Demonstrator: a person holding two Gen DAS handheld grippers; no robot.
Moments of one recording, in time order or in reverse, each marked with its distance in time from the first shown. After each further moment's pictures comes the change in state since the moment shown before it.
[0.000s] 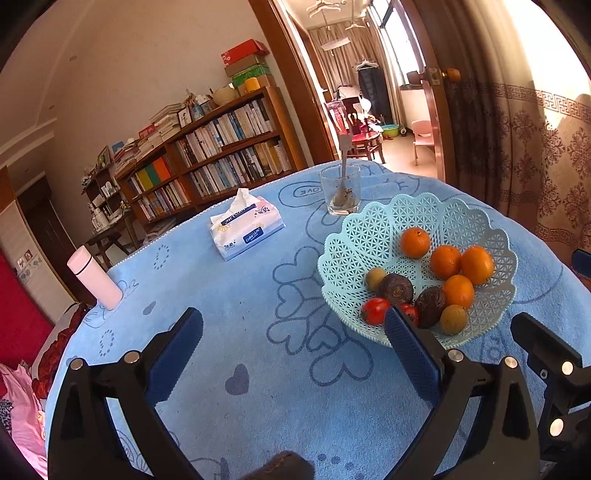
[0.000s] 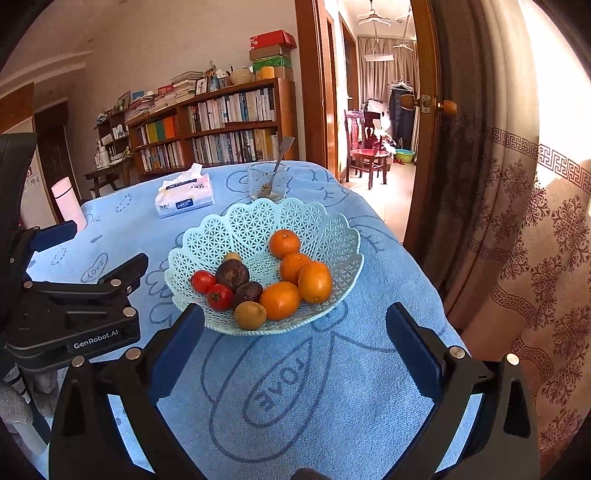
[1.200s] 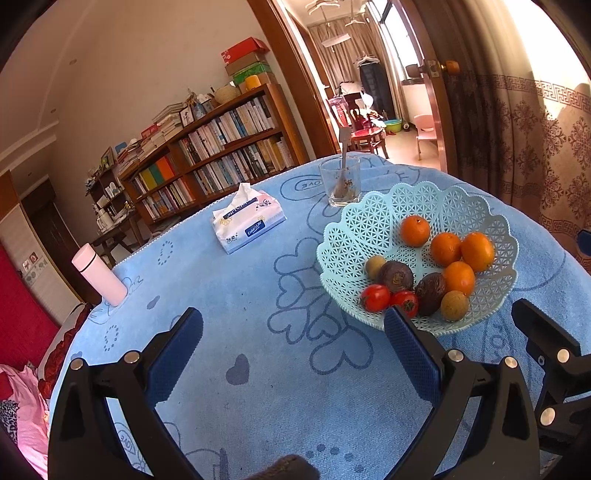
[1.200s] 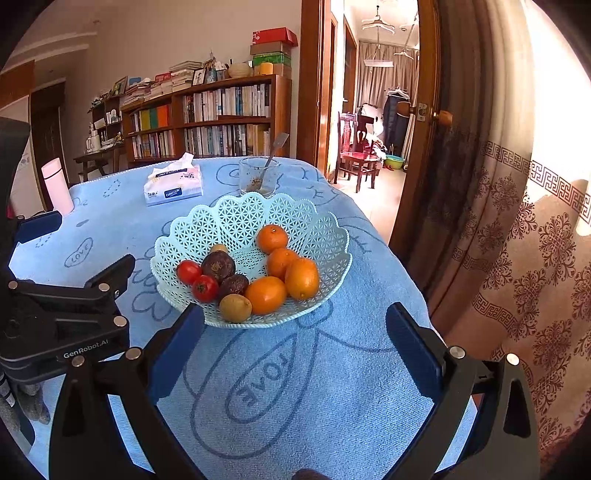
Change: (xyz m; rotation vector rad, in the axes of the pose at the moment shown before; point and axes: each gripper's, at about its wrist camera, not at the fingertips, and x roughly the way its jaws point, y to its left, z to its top) left arm -0.001 -0.003 -0.010 0.011 0.010 0.021; right arm 0.009 0.005 -0.005 -0.062 0.007 -0.070
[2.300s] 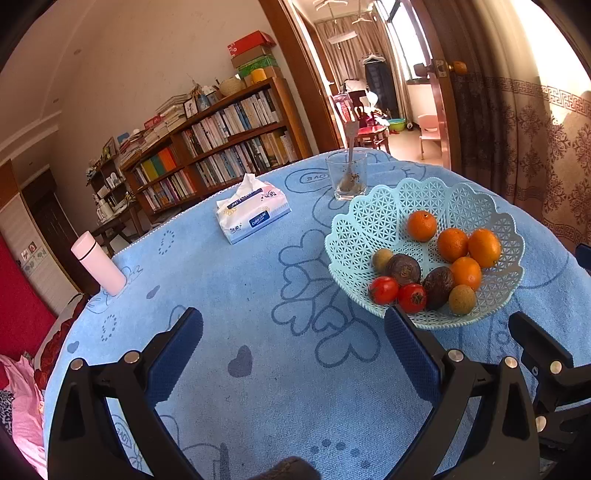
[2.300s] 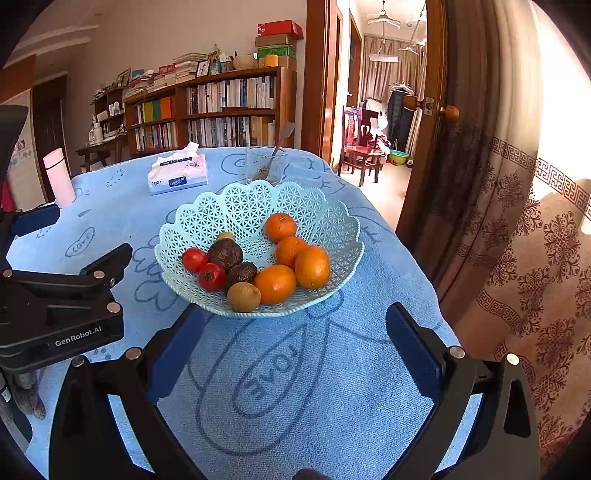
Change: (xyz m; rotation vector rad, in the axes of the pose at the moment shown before) left arm 0.005 0.010 -0.008 -0.042 0.028 -0.003; right arm 0.006 0.009 -0.006 -0.014 0.028 0.010
